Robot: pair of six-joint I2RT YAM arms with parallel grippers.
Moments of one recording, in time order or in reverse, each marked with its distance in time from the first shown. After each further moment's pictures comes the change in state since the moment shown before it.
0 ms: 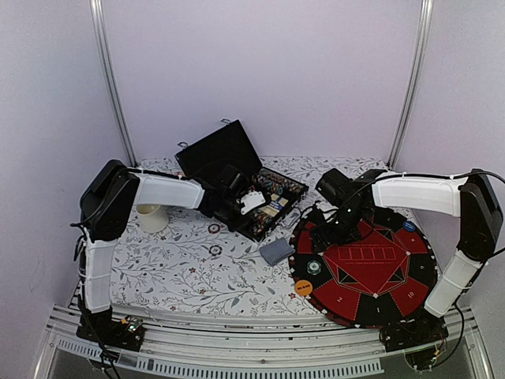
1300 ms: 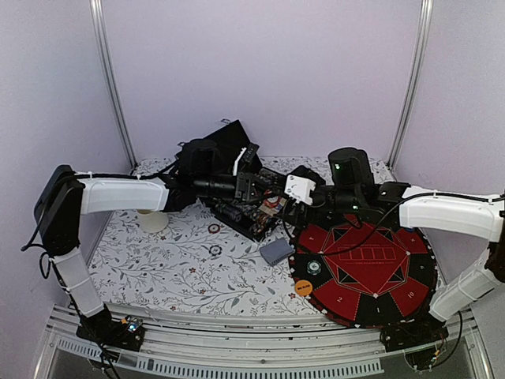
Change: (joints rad) left arm -0.011 -0.361 -0.263 0.588 0.789 -1.195; right arm 0.166 -0.259 -0.148 0.820 -0.099 -1.023
